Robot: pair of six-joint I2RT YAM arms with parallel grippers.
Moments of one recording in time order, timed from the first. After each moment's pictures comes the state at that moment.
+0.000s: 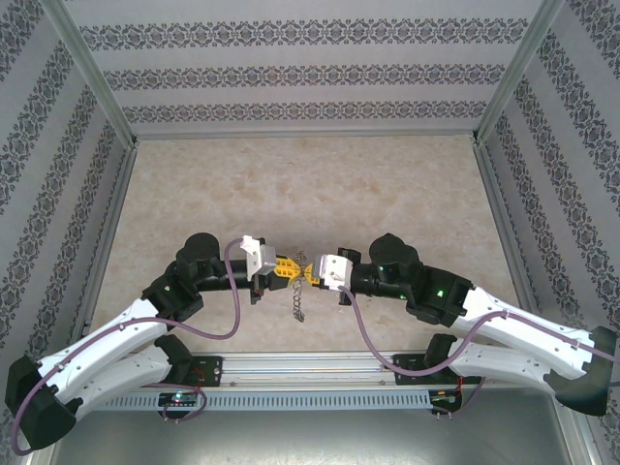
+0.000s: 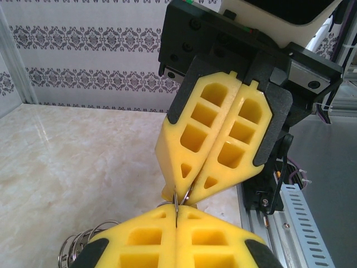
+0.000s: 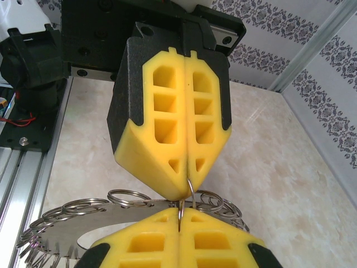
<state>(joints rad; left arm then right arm) -0.72 0.82 0.60 0.06 0.67 0.12 1.04 0.89 0.81 -0.27 -0.22 -0.47</state>
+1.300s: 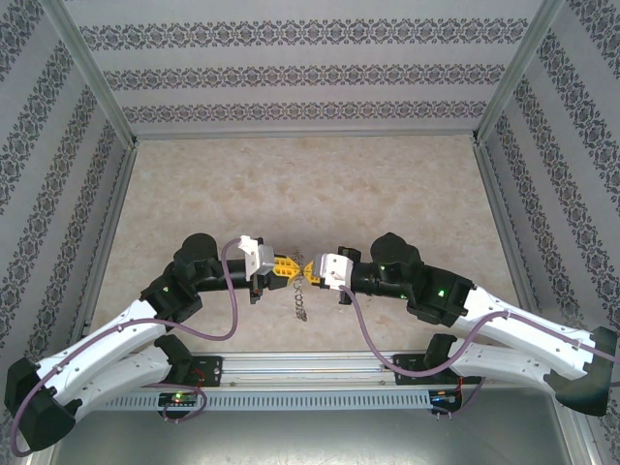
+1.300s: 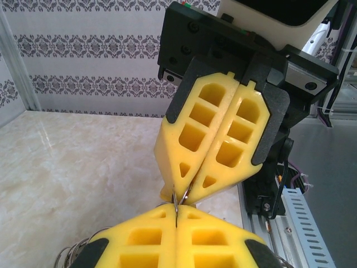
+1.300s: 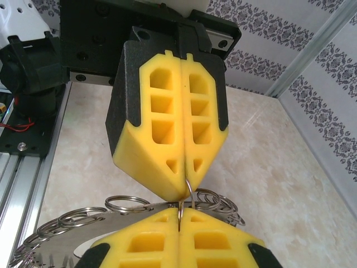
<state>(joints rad) -0.72 0.81 0.60 0.08 0.66 0.12 1.04 0.89 0.82 -0.26 -0.23 -0.47</state>
